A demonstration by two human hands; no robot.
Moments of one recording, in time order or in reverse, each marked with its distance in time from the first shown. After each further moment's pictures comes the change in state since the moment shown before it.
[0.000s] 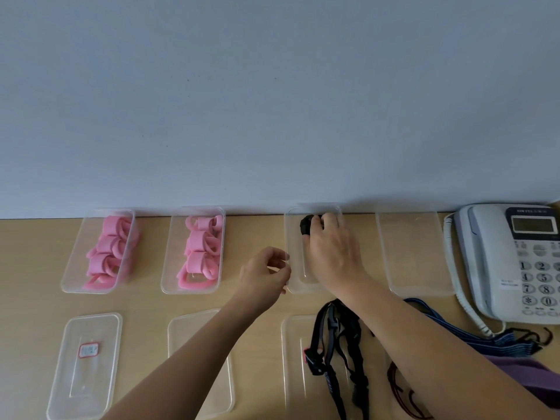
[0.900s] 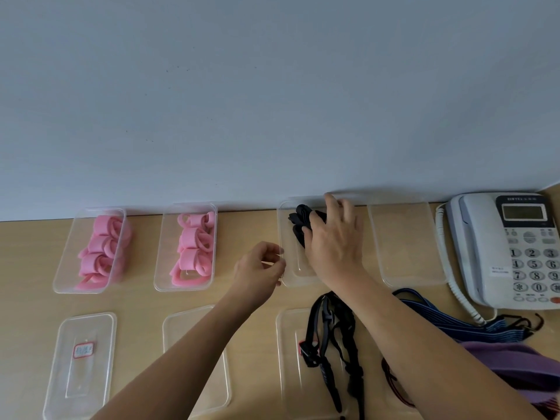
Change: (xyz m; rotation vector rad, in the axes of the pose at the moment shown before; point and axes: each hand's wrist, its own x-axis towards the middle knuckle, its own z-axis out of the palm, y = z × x) left_hand -0.001 -0.001 0.004 -0.014 0.003 0.007; right_hand -0.006 0.012 0.013 0.079 0.191 0.139
